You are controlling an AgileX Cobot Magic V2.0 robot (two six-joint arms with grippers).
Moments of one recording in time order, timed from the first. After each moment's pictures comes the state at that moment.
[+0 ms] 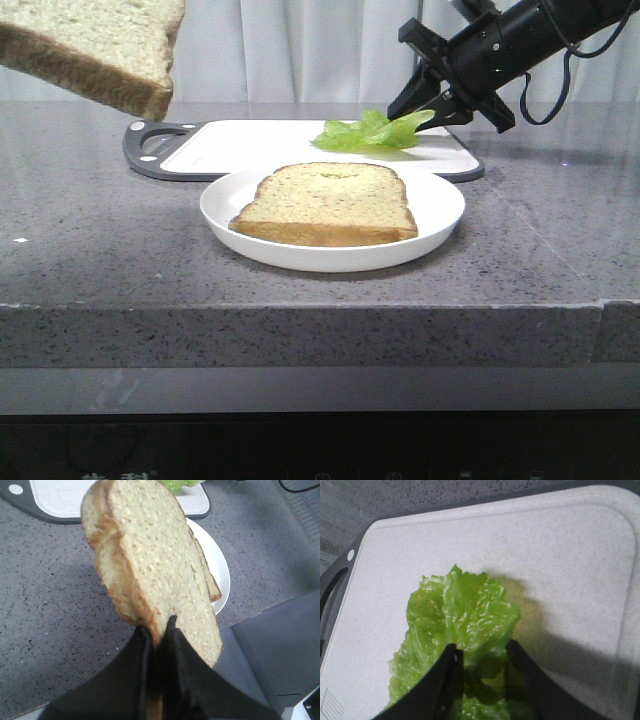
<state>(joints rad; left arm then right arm) -0.19 0.93 -0.94 -0.66 0.94 0.29 0.06 2.23 -1.91 0.99 0.77 -0.46</state>
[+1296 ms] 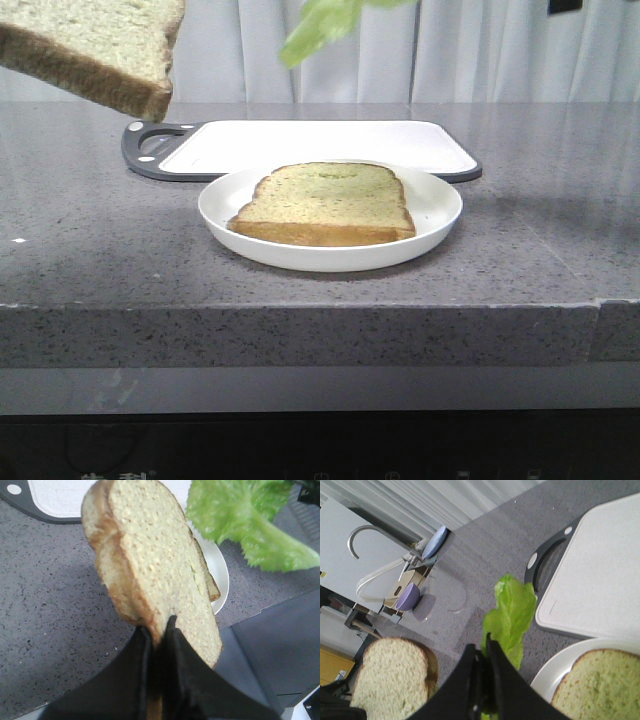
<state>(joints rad) -0.19 0.93 -0.94 -0.66 0.94 0.29 0.17 1.39 -0.92 1.75 0.77 -1.09</state>
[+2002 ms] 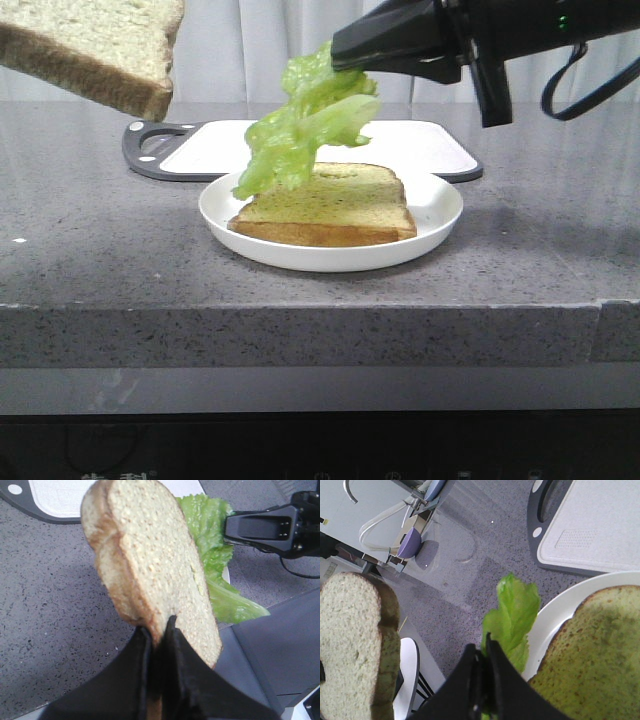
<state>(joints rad) -0.19 0.93 -0.94 -0.66 0.94 0.29 0.23 1.57 -0.89 1.77 0.87 -1.21</state>
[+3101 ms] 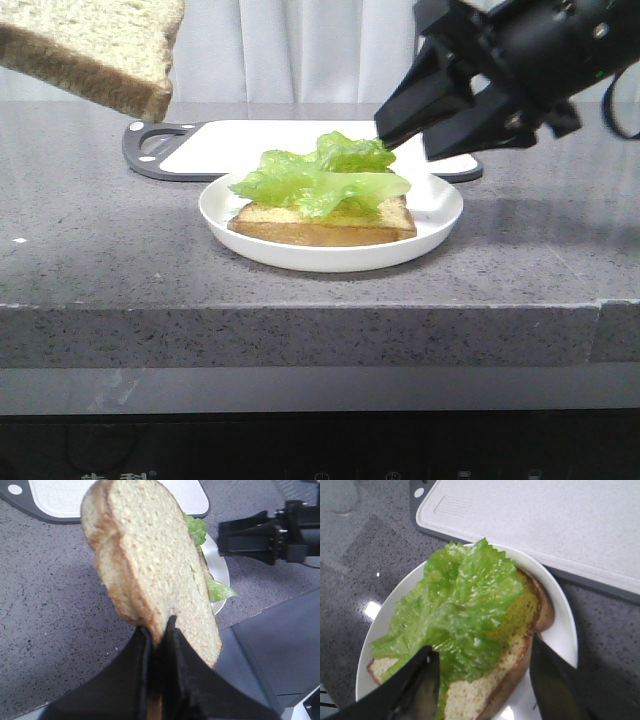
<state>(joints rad) -0.19 0.93 -0.94 -0.66 0.94 0.29 0.23 1.48 -0.92 1.24 0.56 -1.03</state>
